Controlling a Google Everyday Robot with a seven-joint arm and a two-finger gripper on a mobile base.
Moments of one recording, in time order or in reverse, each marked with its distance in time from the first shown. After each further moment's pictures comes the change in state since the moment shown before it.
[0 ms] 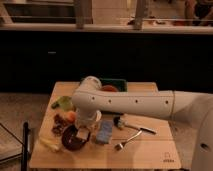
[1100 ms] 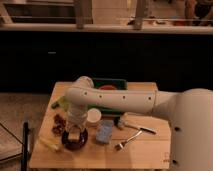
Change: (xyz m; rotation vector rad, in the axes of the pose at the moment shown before) arm -0.007 -0.041 0.033 0.067 -0.144 -0.279
